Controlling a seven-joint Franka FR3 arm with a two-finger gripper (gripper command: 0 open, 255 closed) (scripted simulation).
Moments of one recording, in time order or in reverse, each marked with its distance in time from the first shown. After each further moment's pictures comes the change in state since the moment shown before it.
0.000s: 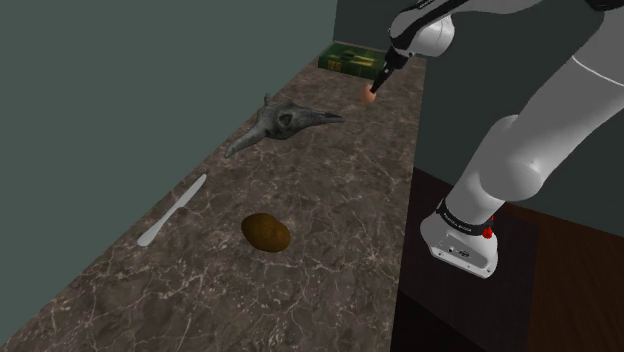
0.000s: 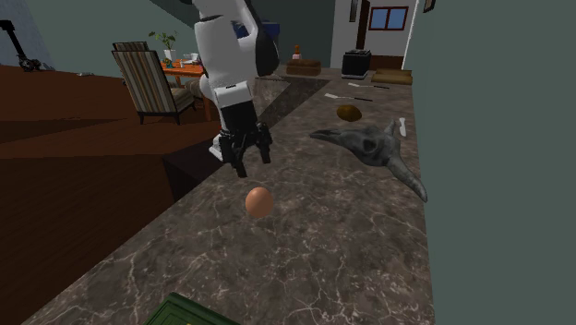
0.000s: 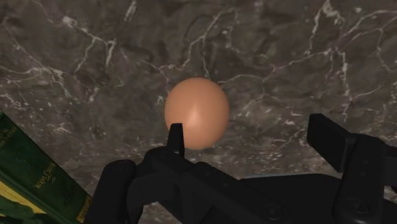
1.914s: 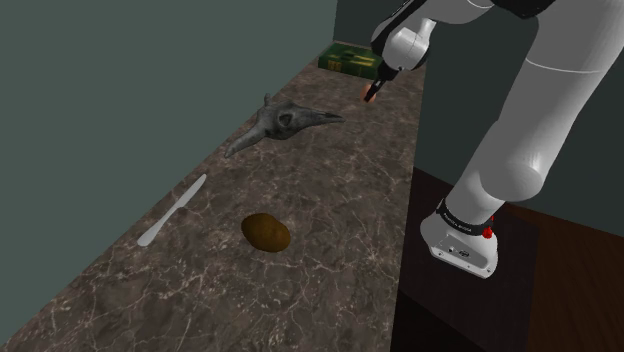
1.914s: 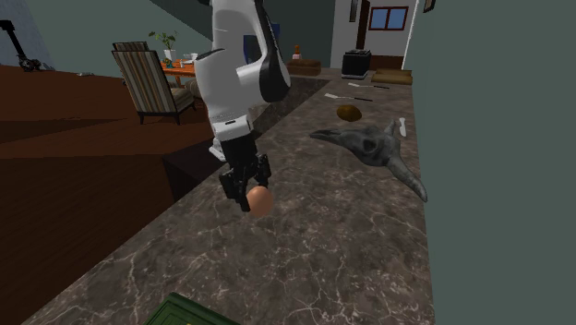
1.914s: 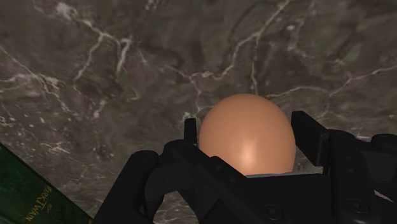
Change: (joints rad) arm 0.021 0.305 -0.018 0.125 0.474 0.062 -0.382
